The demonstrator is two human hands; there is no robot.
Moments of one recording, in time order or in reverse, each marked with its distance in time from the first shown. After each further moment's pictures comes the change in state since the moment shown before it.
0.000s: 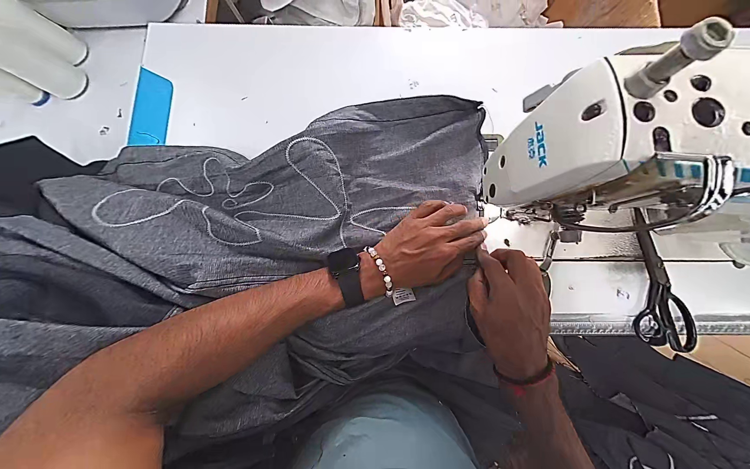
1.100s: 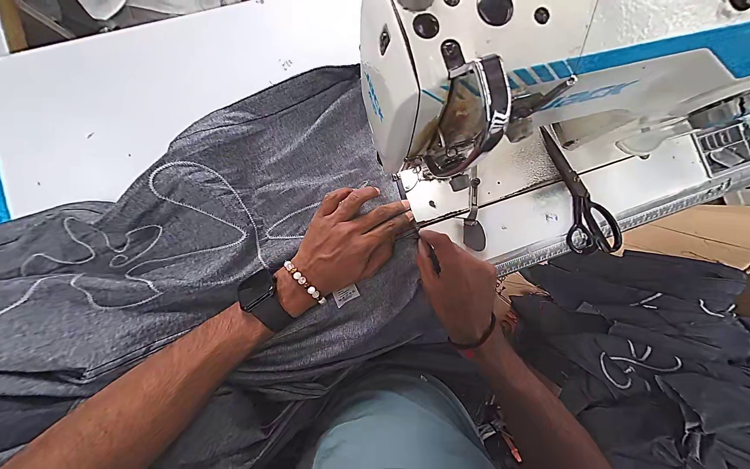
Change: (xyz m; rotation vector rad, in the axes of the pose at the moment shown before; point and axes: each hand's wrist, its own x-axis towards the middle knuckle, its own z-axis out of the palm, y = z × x) left_hand -0.002 0.007 -0.010 0.082 -0.073 0.031; right_hand -0.028 0.003 0.003 0.092 0.120 0.241
